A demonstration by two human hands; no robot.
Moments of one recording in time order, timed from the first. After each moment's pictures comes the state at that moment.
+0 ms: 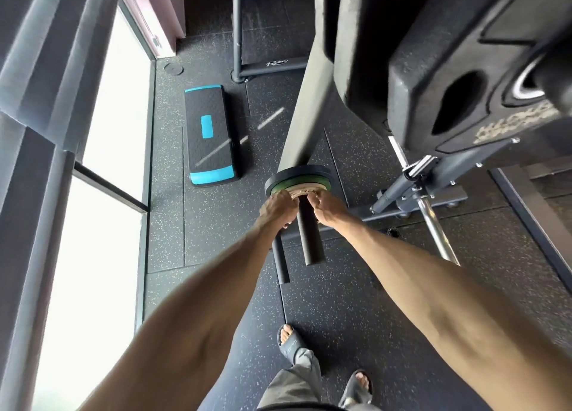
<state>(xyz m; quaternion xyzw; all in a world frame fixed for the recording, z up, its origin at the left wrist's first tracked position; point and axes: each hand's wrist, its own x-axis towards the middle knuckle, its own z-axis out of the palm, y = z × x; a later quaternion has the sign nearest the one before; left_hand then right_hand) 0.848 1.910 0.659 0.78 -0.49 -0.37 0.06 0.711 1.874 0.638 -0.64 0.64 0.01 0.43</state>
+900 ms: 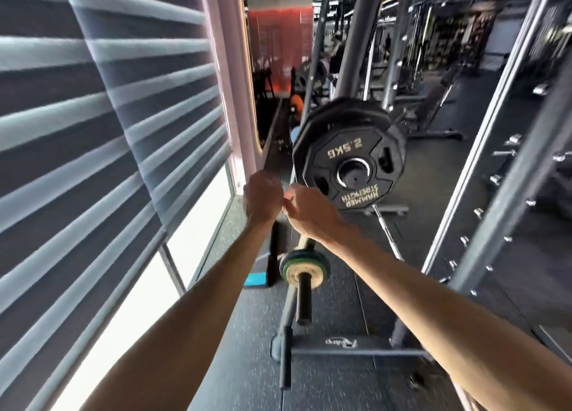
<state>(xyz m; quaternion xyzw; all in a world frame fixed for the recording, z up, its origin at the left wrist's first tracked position) 0.789 2.039 0.995 0.74 -0.36 -0.07 0.56 0.666 2.030 1.001 -0.89 0.35 -0.27 0.10</state>
